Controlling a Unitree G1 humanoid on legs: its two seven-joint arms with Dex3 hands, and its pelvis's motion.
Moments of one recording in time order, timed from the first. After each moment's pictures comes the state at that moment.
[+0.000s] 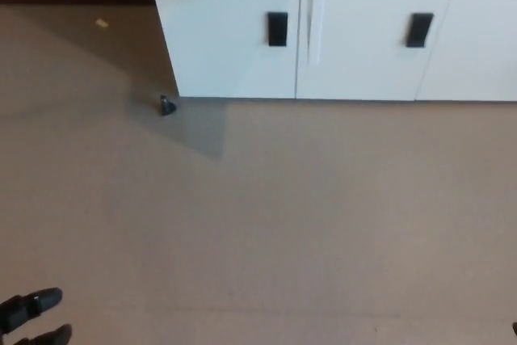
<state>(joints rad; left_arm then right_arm) -0.02 0.37 0.24 0.99 -0.13 -0.26 -0.21 0.20 -0.37 -0.12 0.75 -0.07 -0.32 0.01</state>
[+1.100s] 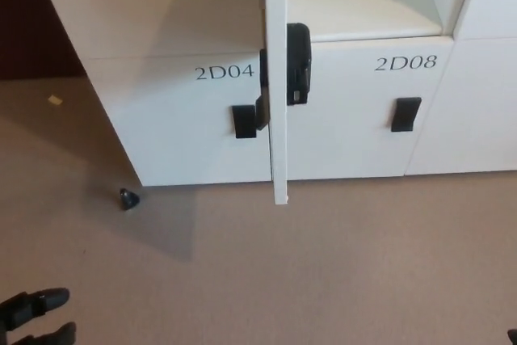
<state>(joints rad) -0.03 0.38 0.20 0.99 -0.11 -0.30 -0.20 0.17 -0.39 -0.08 0.82 -0.11 -0.35 -0.02</state>
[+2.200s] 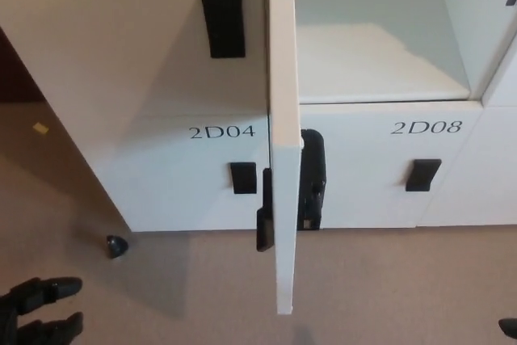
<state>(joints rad) -0.05 0.40 0.14 0.97 -0.07 -0.33 -0.21 0.13 -0.40 -0.05 0.81 -0.14 -0.33 -0.05</state>
